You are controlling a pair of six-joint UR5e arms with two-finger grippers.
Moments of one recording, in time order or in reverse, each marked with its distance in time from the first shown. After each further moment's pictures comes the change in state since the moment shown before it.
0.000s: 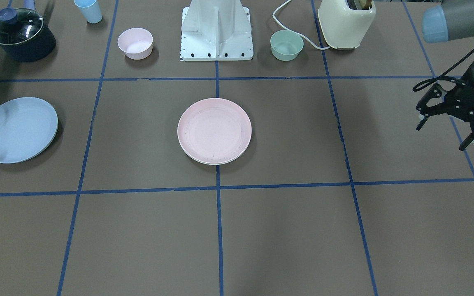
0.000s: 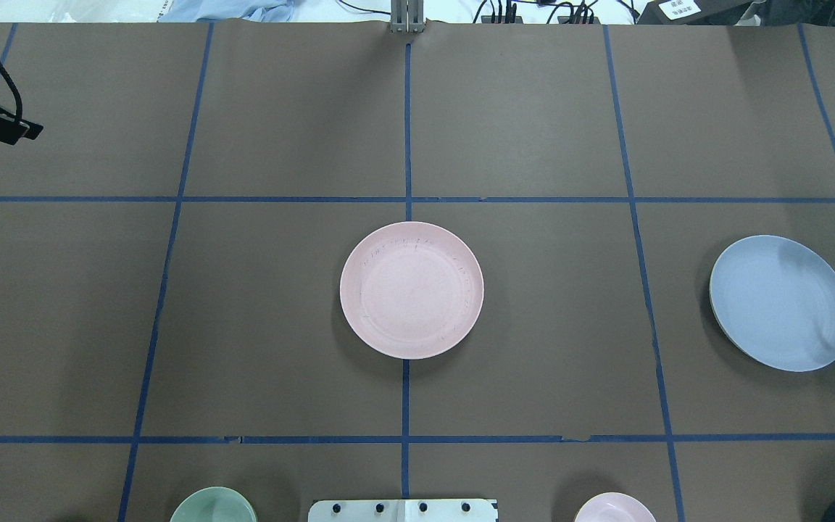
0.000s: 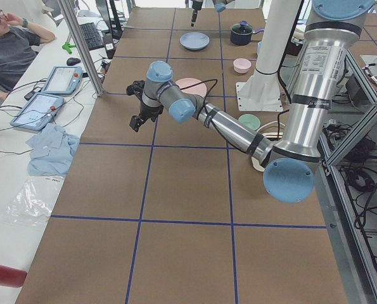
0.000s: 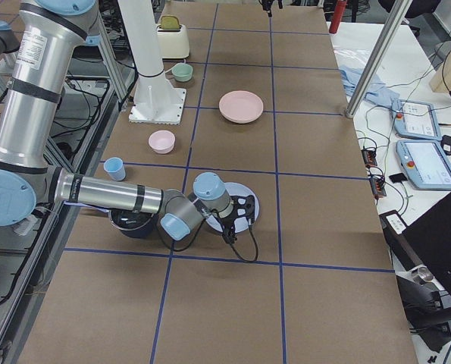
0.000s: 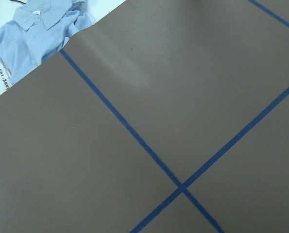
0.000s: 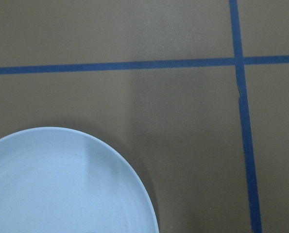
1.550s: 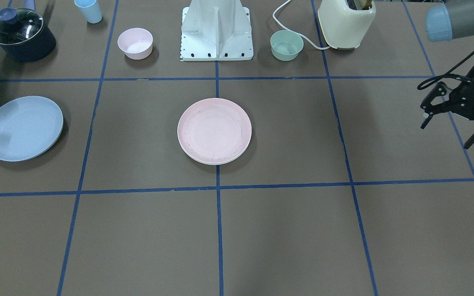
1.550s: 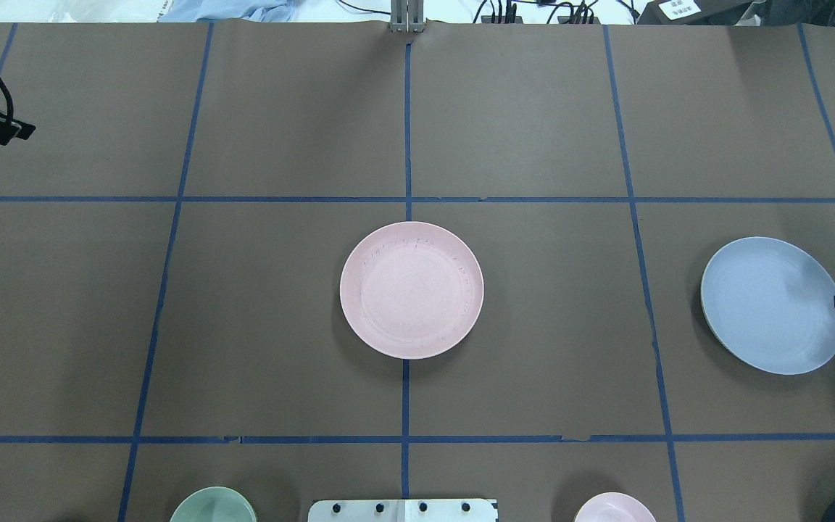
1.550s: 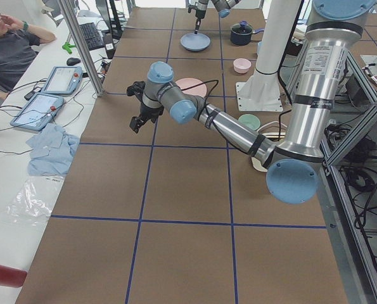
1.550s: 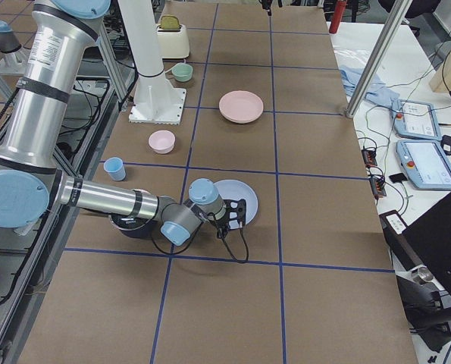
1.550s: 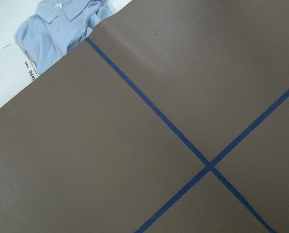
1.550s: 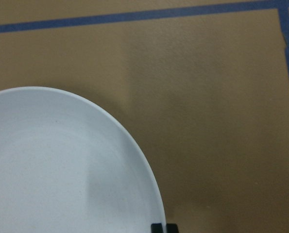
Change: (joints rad) left arm -0.005 0.007 -0.007 -0.003 -0.001 0.001; right arm -0.135 0.008 -0.037 0.098 -0.043 0.130
